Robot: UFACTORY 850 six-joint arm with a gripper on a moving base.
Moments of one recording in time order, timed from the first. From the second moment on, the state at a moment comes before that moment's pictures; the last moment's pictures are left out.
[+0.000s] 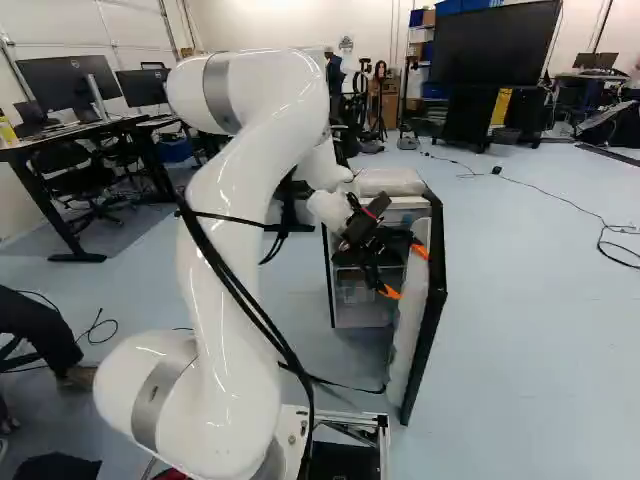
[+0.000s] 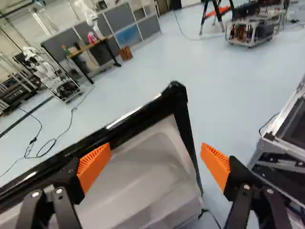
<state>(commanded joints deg) -12.7 -39.5 -61.7 116.5 72.5 0.0</state>
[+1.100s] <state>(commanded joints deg) -21.7 -47.8 -79.9 121.8 66.4 0.0</state>
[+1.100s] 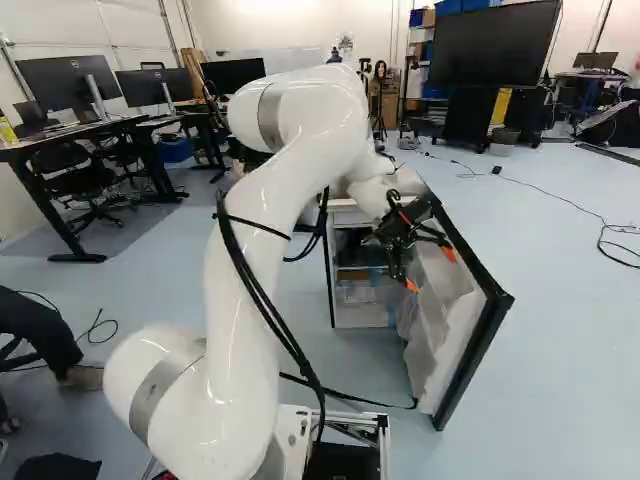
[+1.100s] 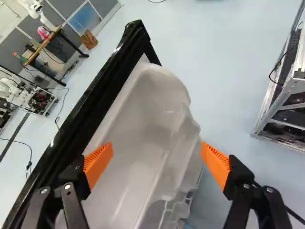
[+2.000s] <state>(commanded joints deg) -22.7 -49.0 -82.3 120.8 66.4 0.0</state>
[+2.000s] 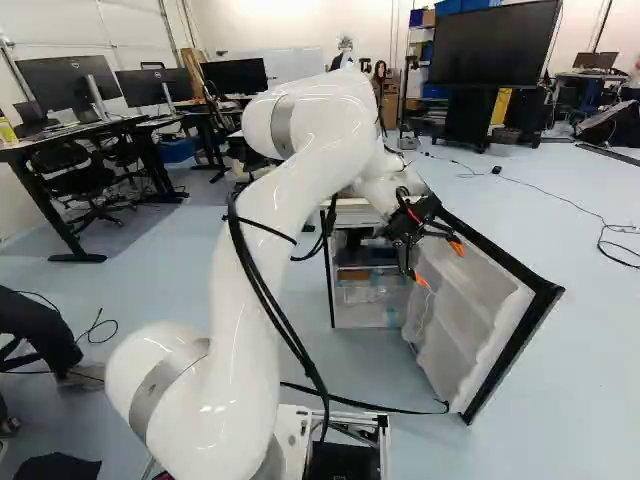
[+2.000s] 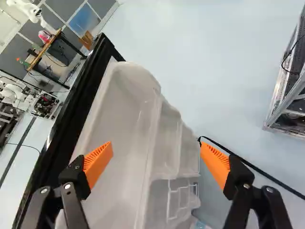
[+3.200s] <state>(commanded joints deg) -15.5 -36.8 -58.4 97.6 60.3 0.0</state>
